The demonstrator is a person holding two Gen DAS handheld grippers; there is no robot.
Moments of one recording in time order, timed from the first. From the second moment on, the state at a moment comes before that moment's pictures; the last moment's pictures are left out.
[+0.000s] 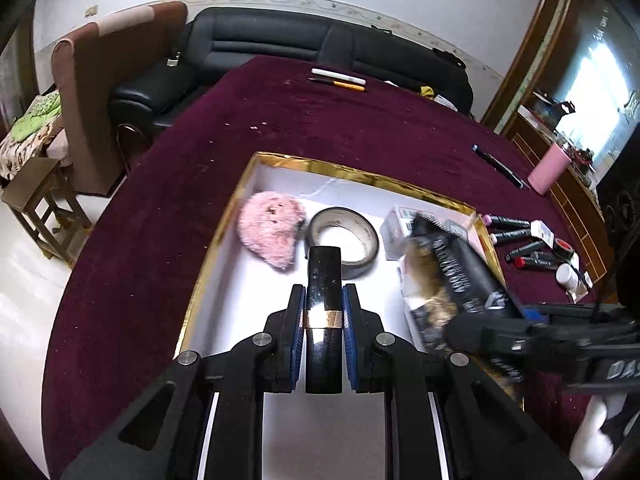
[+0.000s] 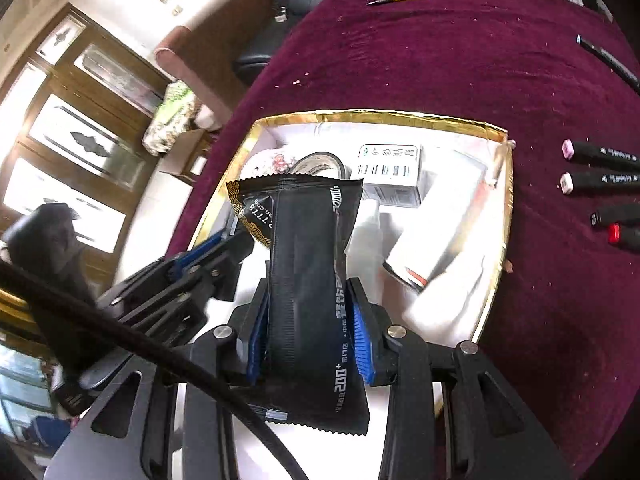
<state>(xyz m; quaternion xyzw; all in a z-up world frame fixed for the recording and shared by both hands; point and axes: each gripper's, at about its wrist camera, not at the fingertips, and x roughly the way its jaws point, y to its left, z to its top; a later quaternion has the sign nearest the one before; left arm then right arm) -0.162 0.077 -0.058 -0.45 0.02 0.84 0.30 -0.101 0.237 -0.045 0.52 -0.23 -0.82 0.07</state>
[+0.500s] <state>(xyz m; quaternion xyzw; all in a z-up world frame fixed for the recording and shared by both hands) -0.147 0.070 -0.039 -0.42 0.03 0.86 0.28 -0.085 0.249 -0.031 0.48 -0.26 -0.83 0.06</state>
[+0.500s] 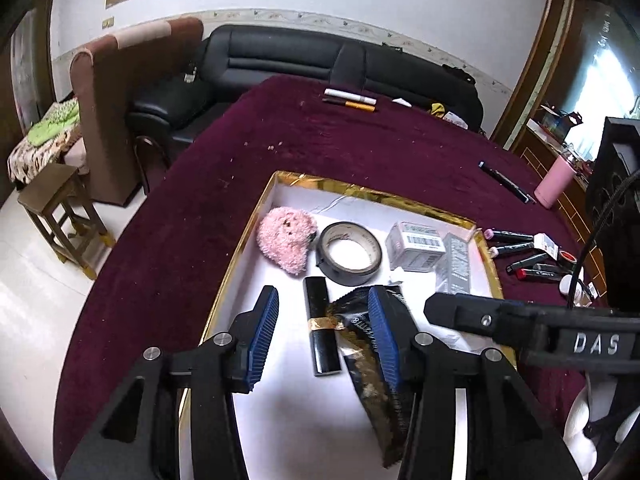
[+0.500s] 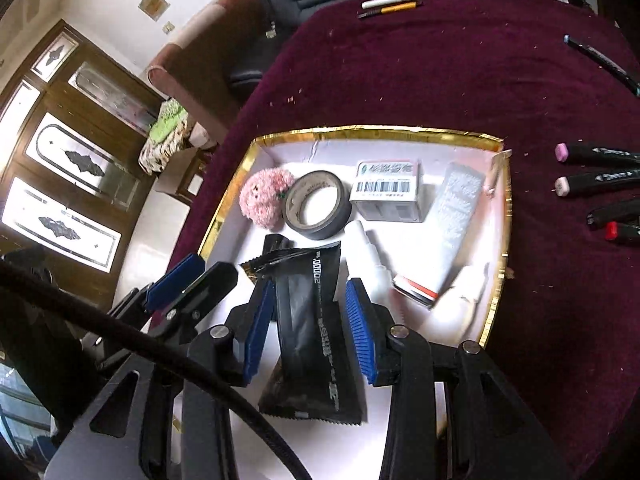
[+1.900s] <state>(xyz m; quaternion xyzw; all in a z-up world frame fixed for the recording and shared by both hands) -0.028 0.391 -0.053 -0.34 0.29 0.75 0.49 0.189 0.560 -0.089 0.32 -0.48 -0.81 -0.14</state>
